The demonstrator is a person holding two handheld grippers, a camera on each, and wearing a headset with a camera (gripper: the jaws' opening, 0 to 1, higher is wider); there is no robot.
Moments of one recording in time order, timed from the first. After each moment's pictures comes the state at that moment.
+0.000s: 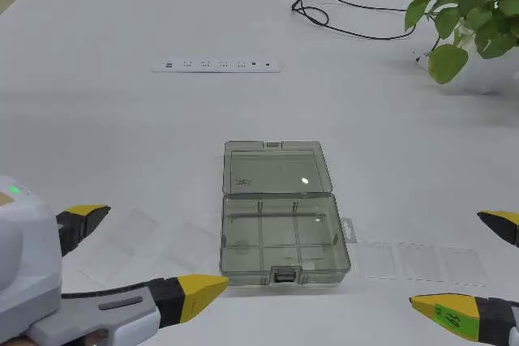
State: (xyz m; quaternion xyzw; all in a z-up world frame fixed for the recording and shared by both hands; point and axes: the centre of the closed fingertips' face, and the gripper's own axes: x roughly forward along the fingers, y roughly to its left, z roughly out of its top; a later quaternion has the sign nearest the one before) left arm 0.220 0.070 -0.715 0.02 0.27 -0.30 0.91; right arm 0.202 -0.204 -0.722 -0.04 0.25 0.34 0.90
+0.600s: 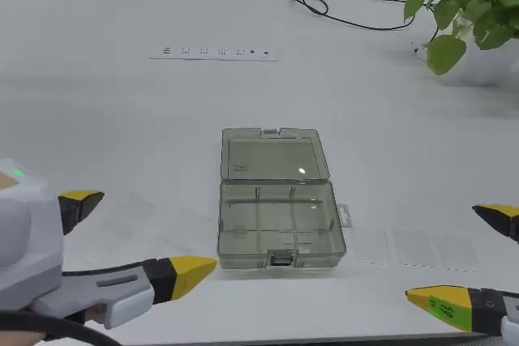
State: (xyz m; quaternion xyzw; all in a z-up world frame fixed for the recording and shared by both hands) left arm 0.219 0.074 -0.722 0.02 0.28 -0.29 0.91; right arm 0.199 -0.201 -0.724 -0.03 0.25 0.34 0.90
